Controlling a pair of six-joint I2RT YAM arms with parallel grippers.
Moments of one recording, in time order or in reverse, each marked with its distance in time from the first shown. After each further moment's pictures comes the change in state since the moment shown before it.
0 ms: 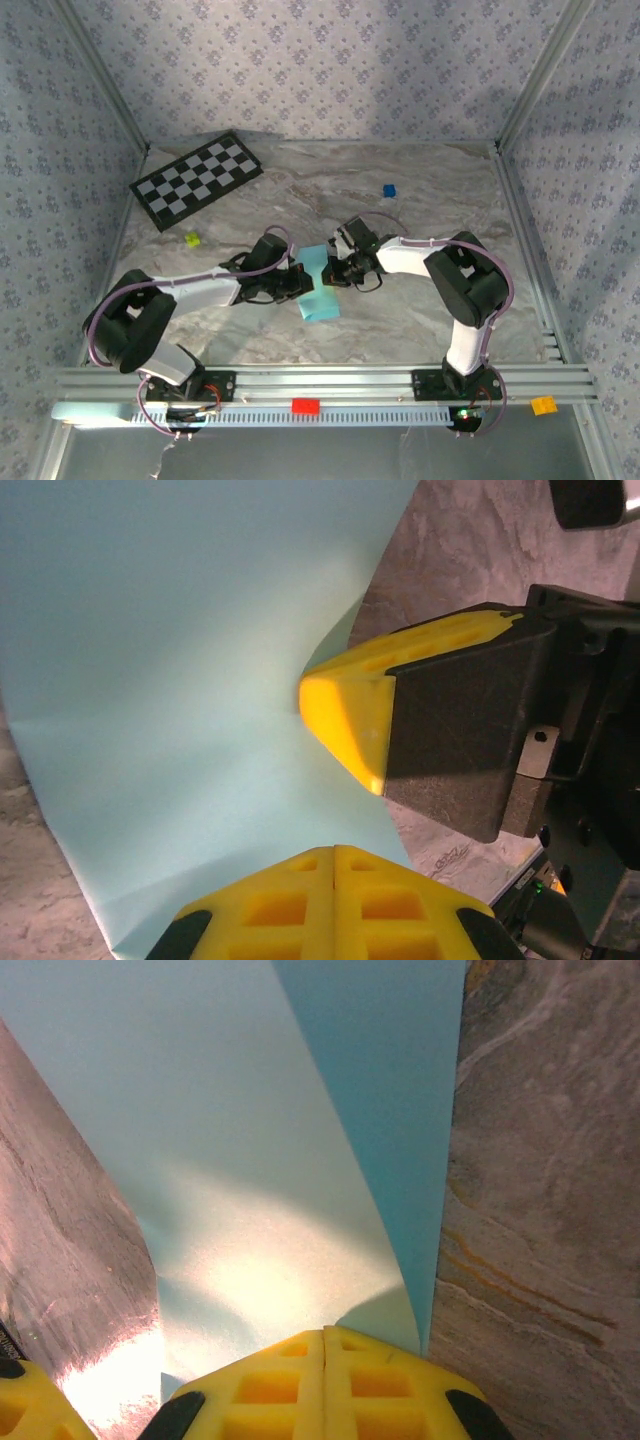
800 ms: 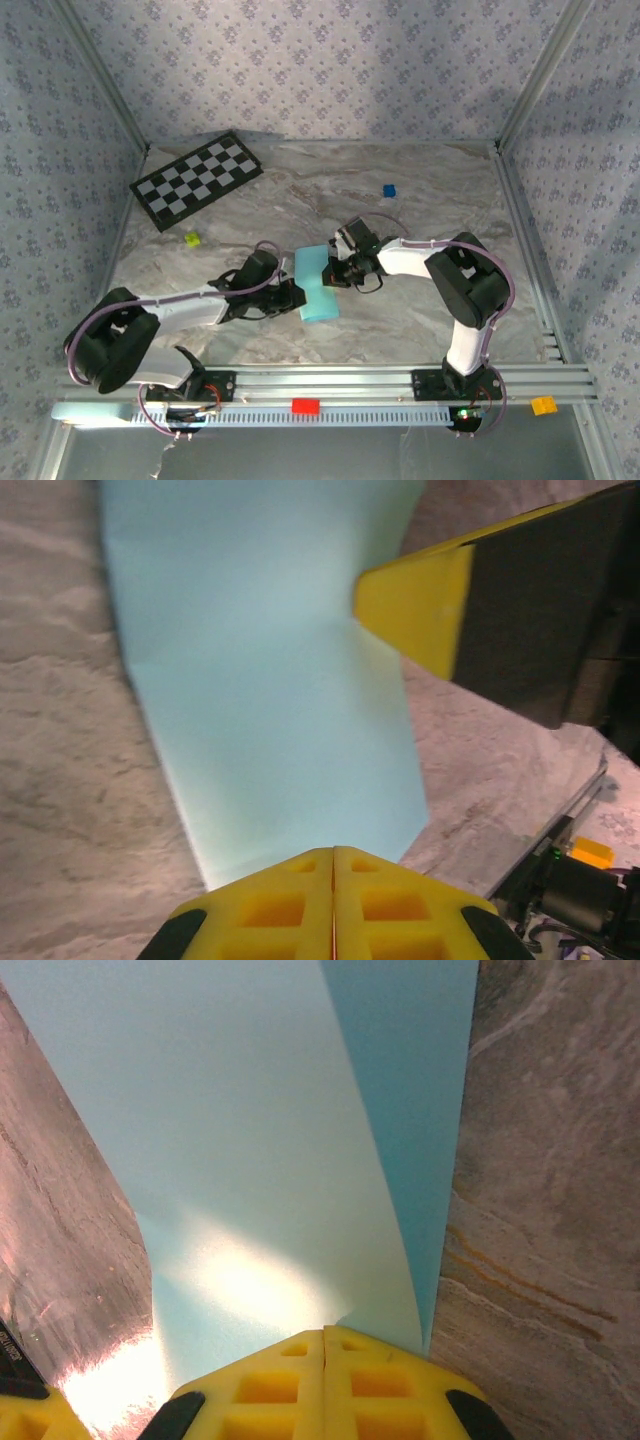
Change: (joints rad) left arm -0.031 -0.130 -0.153 0.059 -0.010 -0.029; right arm 0.000 -0.010 -0.020 0.026 0.001 0.008
